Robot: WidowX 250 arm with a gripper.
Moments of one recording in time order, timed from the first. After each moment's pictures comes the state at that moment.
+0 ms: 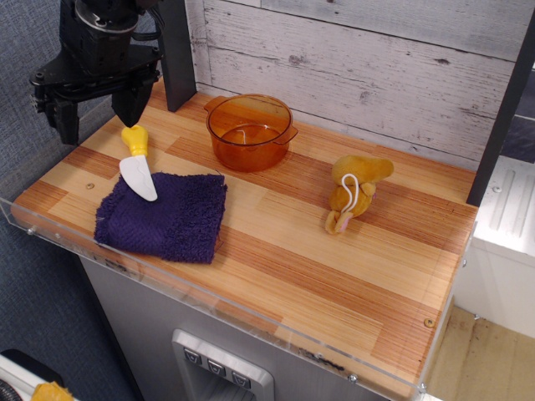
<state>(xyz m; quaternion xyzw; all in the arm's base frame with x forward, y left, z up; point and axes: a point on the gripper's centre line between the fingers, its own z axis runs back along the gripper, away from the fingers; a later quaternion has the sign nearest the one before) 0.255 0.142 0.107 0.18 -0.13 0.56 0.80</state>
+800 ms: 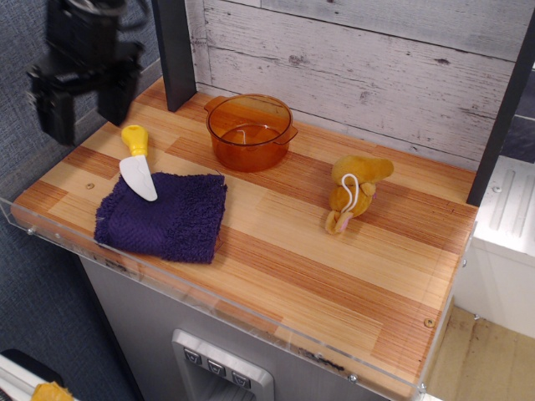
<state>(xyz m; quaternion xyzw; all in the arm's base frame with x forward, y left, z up) 0.247 0.160 0.108 0.16 -0.03 0.68 0.72</state>
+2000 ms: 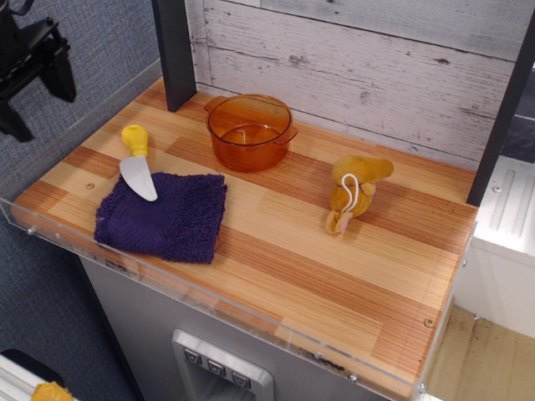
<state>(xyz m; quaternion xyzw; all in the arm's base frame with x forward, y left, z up) 0.244 0.208 0.100 -0.03 -0.13 0.68 0.72</state>
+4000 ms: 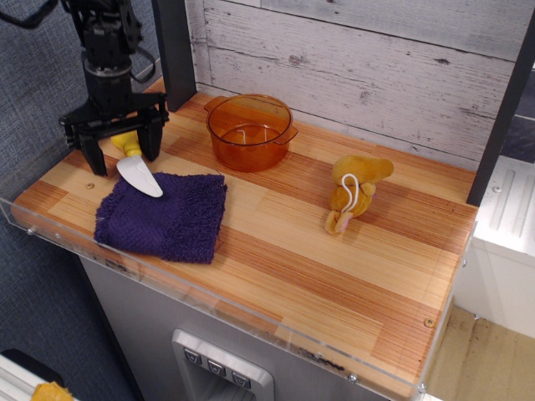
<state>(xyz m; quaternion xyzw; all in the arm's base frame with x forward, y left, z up) 0.301 0.189 0.013 0.07 -0.03 0.50 0.86</state>
